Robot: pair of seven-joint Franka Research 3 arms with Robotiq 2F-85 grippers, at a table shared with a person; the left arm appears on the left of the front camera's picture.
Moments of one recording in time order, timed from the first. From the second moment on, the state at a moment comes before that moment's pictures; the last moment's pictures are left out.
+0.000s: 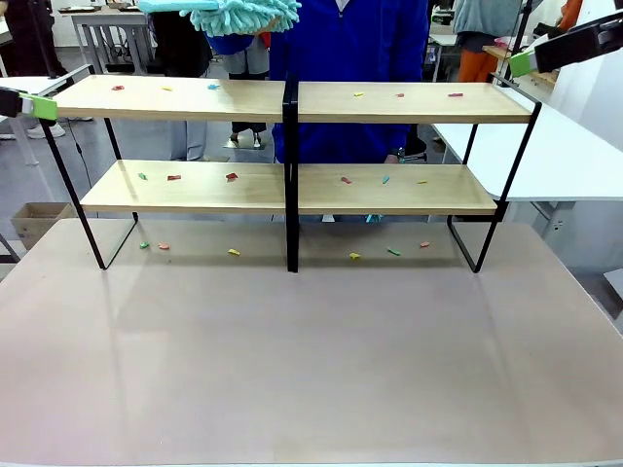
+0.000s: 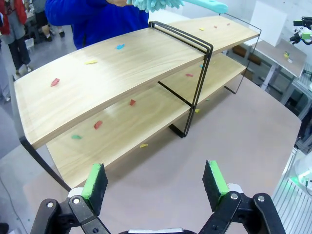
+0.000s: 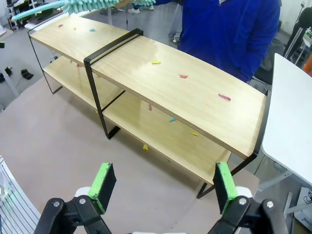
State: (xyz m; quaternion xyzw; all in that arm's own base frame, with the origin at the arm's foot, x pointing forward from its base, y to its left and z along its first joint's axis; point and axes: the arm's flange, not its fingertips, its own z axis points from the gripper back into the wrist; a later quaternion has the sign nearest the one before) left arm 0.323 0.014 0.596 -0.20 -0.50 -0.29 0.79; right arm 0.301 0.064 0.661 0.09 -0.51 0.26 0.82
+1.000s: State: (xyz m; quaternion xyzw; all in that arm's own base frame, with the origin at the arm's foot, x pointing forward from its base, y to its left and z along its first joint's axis) left arm 0.475 -0.018 0.682 -0.61 -0.24 -0.22 0.73; right arm 0.301 0.064 0.661 0.09 -0.51 0.26 0.82
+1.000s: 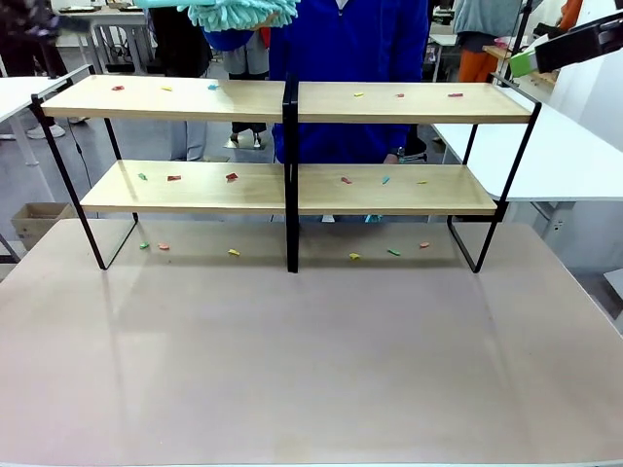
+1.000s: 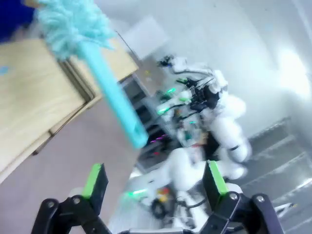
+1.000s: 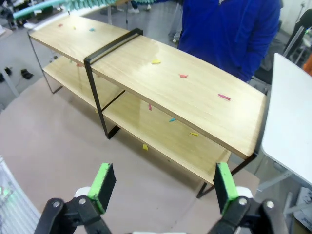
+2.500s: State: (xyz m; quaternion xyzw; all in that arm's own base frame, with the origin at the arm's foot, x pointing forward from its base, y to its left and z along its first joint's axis) left arm 0.591 -0.091 0.646 -0.64 -0.11 -0.12 0.75; right arm 0.301 0.064 0.661 0.09 -0.51 0.26 0.82
